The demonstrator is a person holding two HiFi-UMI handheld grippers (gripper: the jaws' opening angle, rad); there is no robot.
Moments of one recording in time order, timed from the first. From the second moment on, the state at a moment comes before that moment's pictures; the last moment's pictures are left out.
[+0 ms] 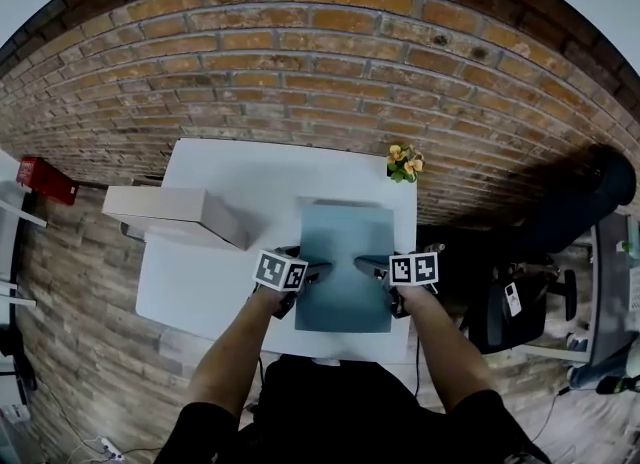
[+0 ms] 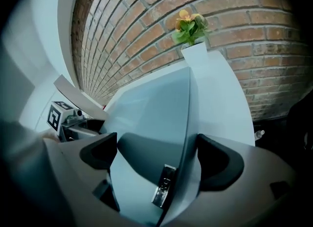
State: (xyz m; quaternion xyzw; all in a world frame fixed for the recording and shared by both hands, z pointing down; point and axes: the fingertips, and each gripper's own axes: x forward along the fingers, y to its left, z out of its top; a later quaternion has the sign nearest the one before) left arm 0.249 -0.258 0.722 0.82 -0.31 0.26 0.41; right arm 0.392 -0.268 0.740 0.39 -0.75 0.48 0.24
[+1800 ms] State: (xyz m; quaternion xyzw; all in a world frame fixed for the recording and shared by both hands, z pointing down) left arm 0.246 -0.328 0.560 0.88 -0.41 0.17 0.18; right arm 0.394 -0.320 0.574 0.46 -0.85 0.16 0.18
